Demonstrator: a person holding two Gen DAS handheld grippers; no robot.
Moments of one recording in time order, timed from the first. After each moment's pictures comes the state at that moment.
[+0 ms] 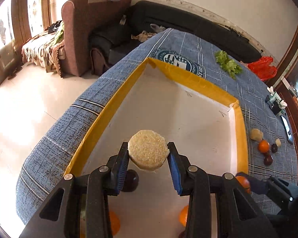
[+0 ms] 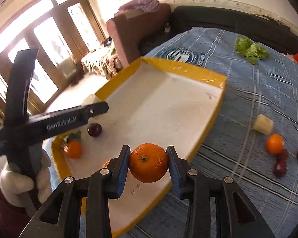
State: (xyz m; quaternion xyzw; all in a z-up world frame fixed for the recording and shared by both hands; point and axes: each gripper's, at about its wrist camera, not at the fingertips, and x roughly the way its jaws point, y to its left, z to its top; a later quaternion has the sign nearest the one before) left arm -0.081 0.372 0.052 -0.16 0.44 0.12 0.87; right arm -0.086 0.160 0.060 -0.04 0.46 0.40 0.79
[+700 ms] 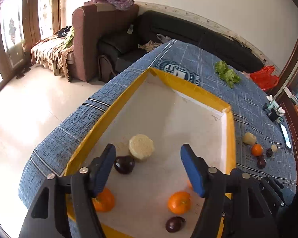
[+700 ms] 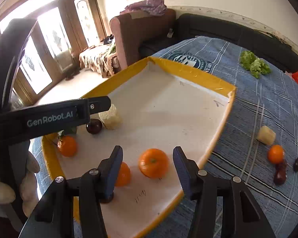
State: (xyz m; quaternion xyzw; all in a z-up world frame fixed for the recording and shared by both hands) left arm -0.121 0.345 0.082 -0.17 0.40 0.15 0.89; right arm -0.108 0.162 0.069 -0.07 0.41 0.39 0.82
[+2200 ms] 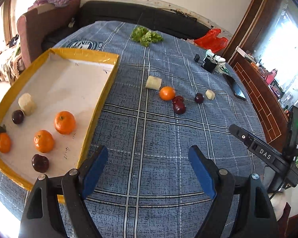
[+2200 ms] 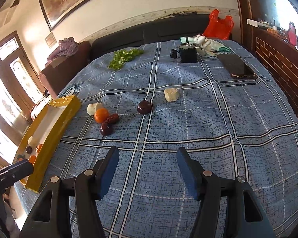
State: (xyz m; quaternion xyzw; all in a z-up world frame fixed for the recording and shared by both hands) left arm -0.130 0.154 0.072 -0.14 0.44 -0.02 0.88; right arm -0.077 -0.139 0.053 0.09 0.42 0.18 0.88
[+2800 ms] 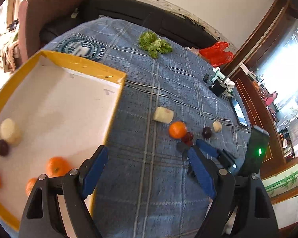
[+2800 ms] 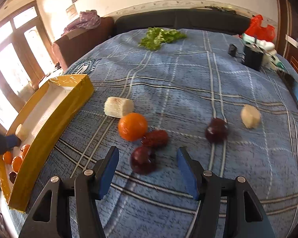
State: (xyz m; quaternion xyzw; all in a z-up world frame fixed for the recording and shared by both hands) left arm -0.042 0.193 0.072 -0.20 0.44 -0.03 0.87; right arm -0.003 -0.022 0.015 0.00 0.43 0.25 0.86
